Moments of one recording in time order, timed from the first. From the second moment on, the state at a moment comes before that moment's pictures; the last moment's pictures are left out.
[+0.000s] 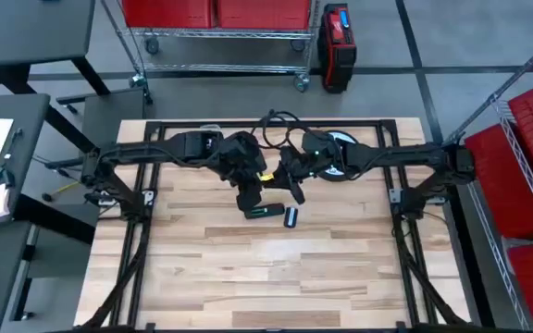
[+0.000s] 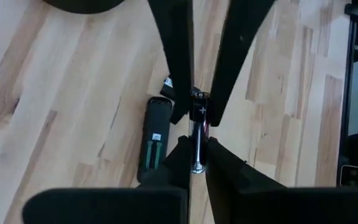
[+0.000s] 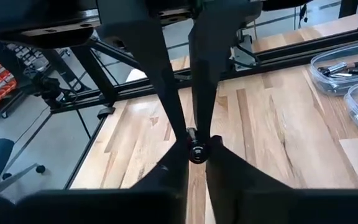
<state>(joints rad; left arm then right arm) 0.08 1.61 1.65 -0.85 0.05 -0.28 -0.19 1.53 1.09 0.10 -0.44 0.18</state>
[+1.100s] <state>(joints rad) 0.04 1.54 1.65 -1.20 -0.14 -0.27 -0.21 1.50 0.99 -0.02 -0.42 0.12</state>
